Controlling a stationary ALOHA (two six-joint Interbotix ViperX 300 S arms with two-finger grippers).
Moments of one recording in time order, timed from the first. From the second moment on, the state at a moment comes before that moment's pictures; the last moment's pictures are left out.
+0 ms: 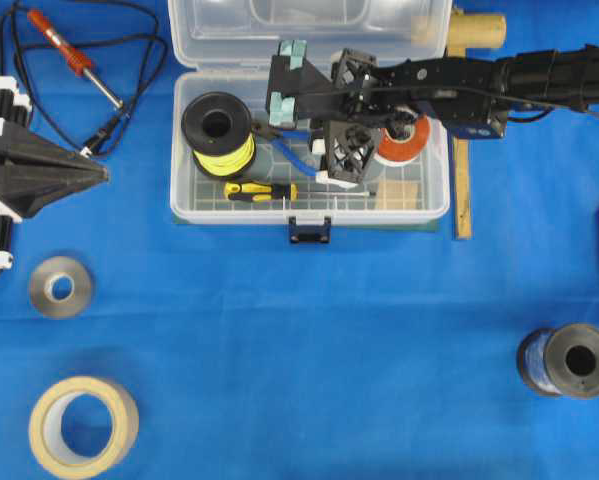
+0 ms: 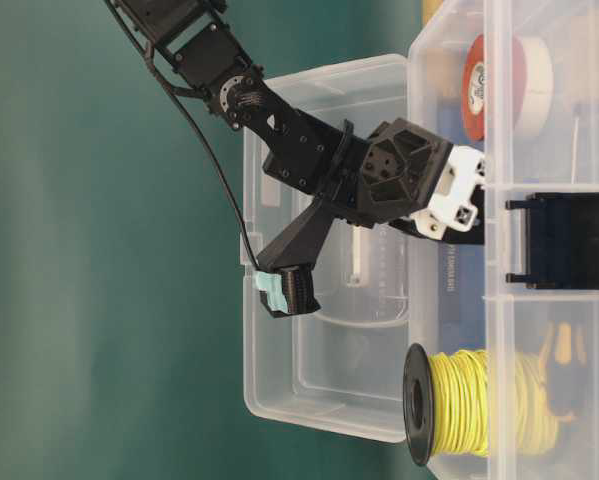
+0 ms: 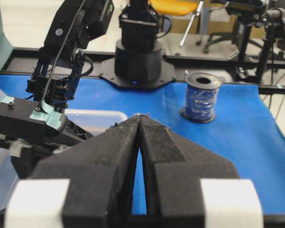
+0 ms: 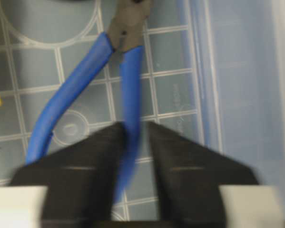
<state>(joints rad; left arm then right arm) 0.00 -0.95 1.18 -0.03 -0.28 -0.01 -0.30 0.32 0.34 -0.02 0.38 -0.01</state>
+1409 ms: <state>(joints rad) 0.00 -0.96 1.18 -0.04 -0.28 -0.02 0.10 -0.07 0.60 0.00 0.25 0.14</state>
